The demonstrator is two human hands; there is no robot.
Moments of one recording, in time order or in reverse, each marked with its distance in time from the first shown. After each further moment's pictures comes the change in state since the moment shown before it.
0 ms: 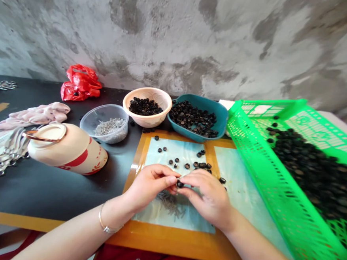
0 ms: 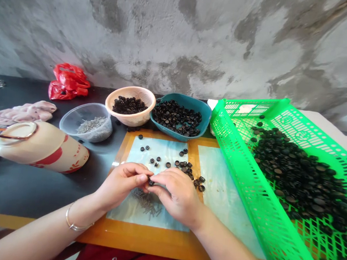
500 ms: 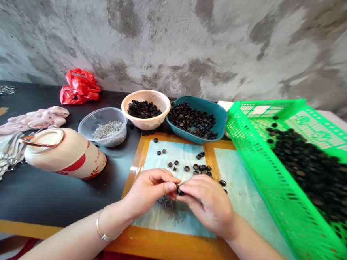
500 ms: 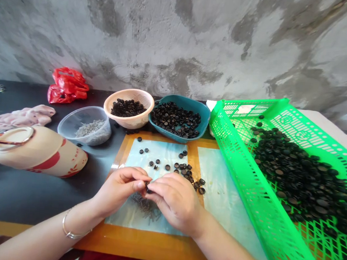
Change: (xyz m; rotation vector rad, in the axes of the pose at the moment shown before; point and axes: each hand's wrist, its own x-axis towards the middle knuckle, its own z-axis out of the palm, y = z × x) left_hand -0.002 0.000 -0.002 0.038 -0.063 0.123; right_hand 0.001 -0.005 -0.003 -0.064 -0.037 -0.085
